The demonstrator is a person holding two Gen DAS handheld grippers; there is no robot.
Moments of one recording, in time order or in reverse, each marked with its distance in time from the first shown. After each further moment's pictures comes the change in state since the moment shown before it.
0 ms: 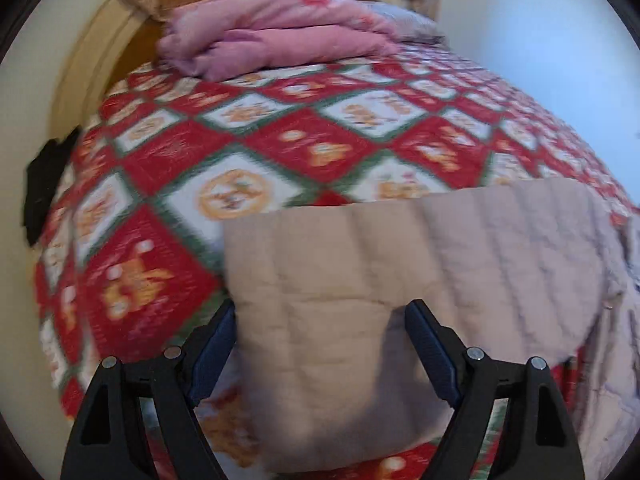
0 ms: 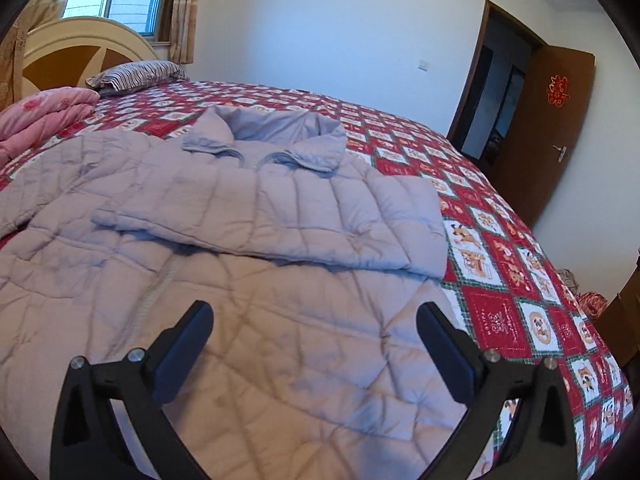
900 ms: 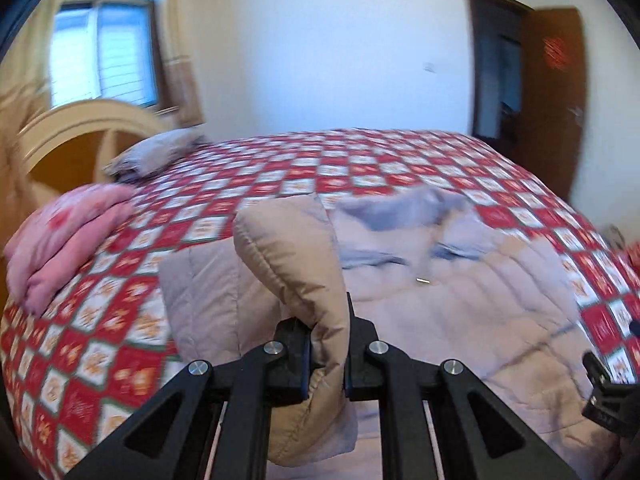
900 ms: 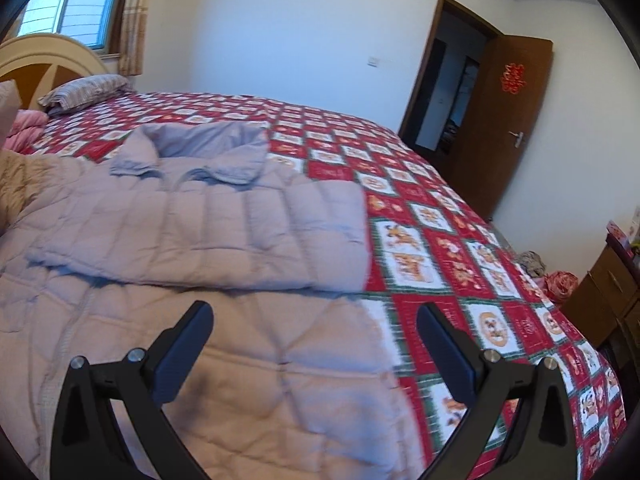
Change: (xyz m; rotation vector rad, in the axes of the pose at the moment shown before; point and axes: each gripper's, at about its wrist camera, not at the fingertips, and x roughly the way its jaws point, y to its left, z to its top) left arm -0.173 -0.347 -0.073 0.628 -0.309 -0.378; right arm 0.010 -0.064 0.005 0.097 -0.001 -0.165
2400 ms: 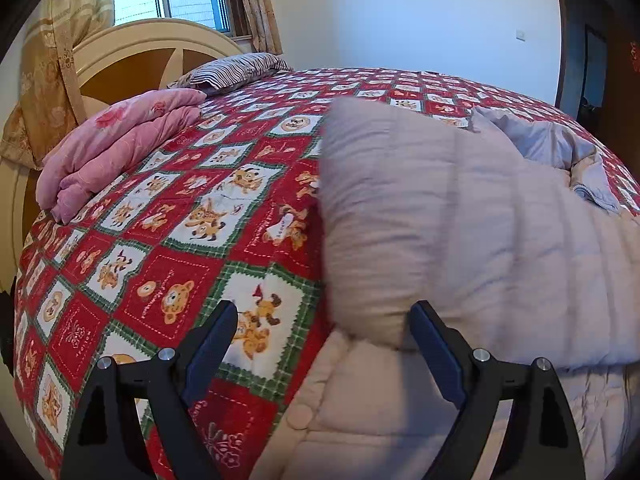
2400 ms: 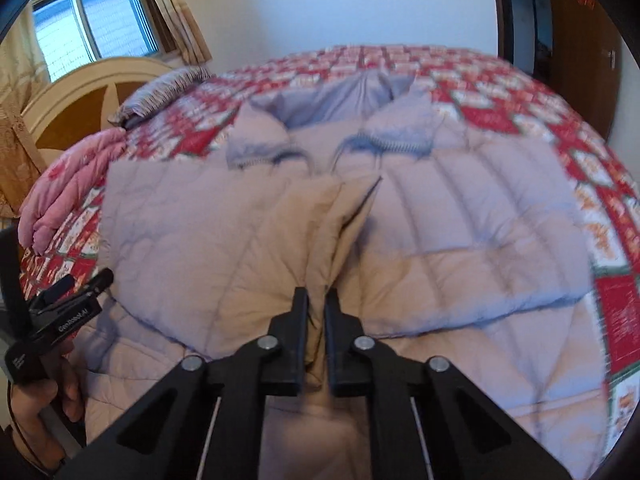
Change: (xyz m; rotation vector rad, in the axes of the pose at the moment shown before) left arm 0.082 0.113 -0.096 -0.185 0.187 0.248; right arm 0.038 0.090 0.039 0.121 0.178 0.476
